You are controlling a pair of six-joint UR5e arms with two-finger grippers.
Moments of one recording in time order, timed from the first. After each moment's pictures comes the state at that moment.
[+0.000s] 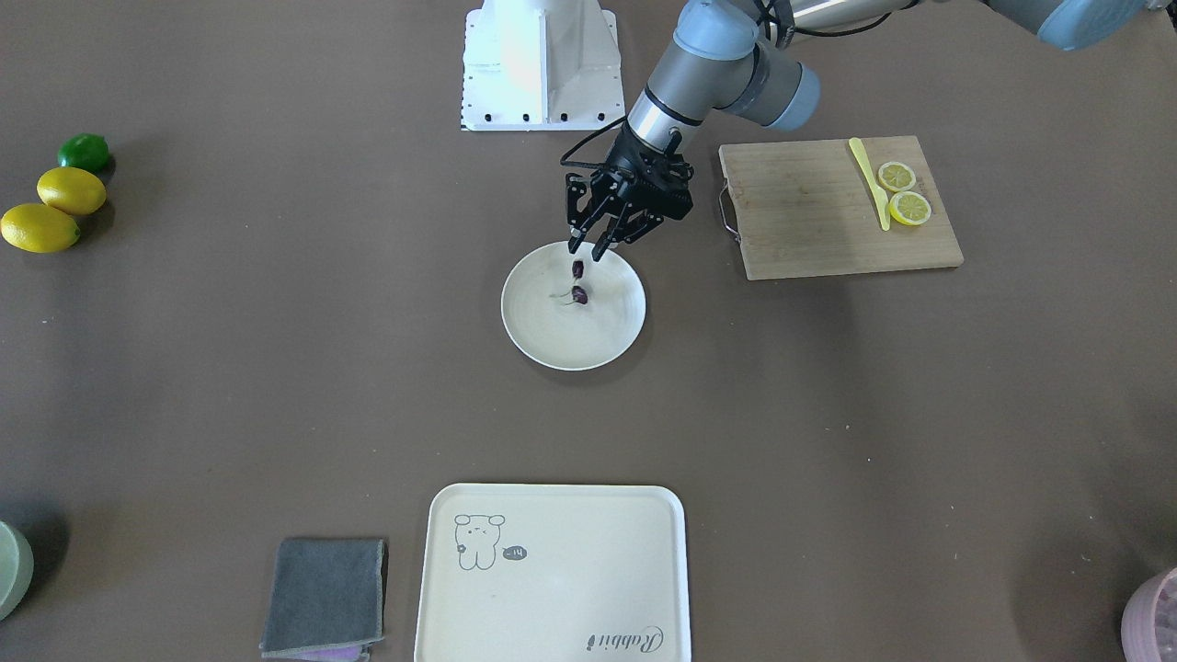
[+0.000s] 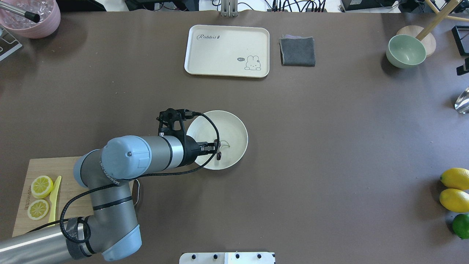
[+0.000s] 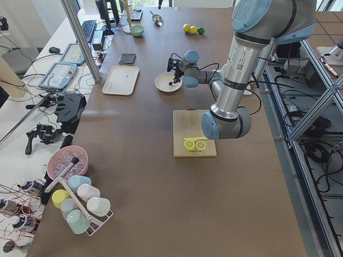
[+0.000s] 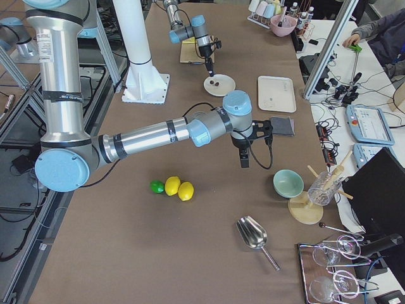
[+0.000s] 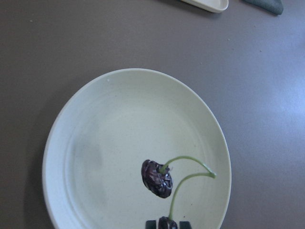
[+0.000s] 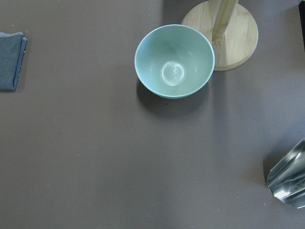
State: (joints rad) left arm -0.40 -2.06 -1.71 -2.23 -1.59 -1.35; right arm 1.38 -1.55 1.83 -1.33 2.30 0.49
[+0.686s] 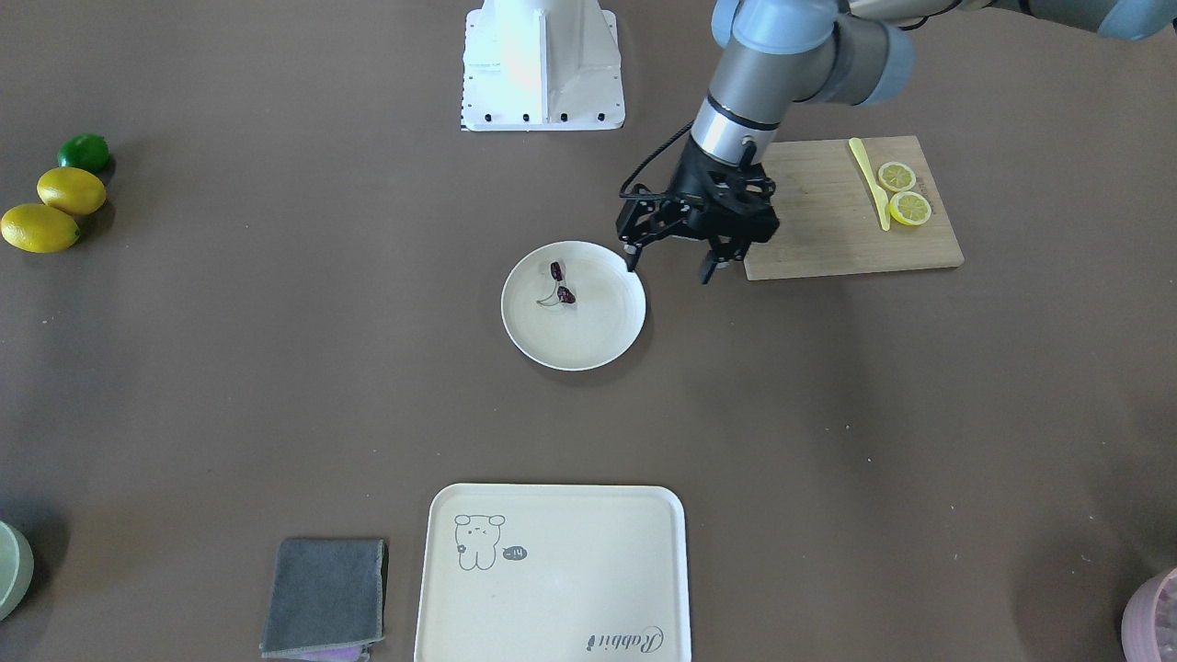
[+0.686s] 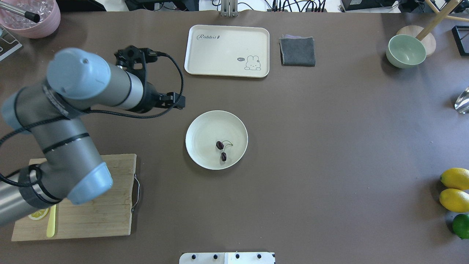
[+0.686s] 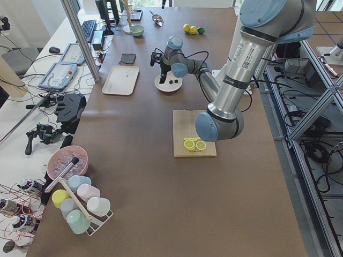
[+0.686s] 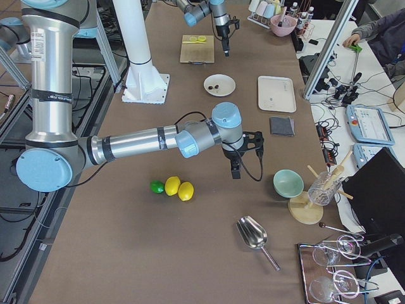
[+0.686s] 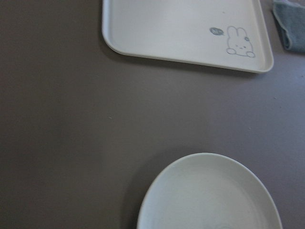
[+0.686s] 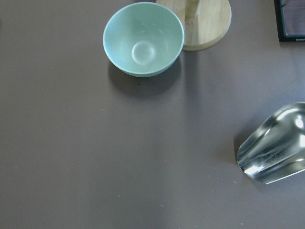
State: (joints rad) left arm -0.73 -2.06 -1.92 -1.67 -1.89 -1.06; right arm 1.40 -1.66 1.83 -1.27 2.29 0.46
